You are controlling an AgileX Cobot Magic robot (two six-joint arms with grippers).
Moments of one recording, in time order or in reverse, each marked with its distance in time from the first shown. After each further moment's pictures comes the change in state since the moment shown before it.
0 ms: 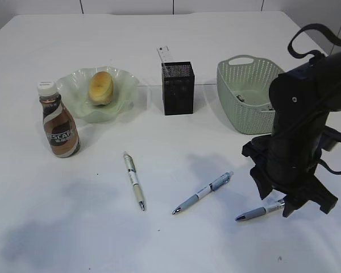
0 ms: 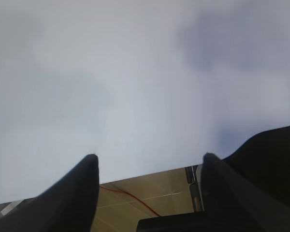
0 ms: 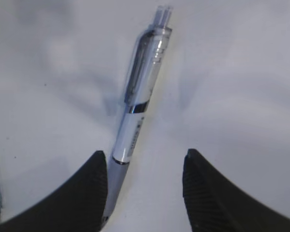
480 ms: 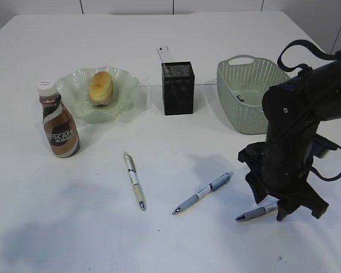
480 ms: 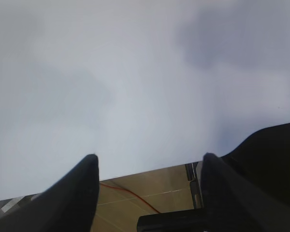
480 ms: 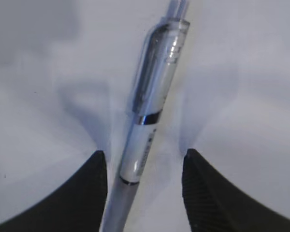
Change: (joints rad) left arm 0.000 0.000 0.000 0.000 0.009 0.000; right arm 0.000 0.063 0.000 0.002 -0.049 0.009
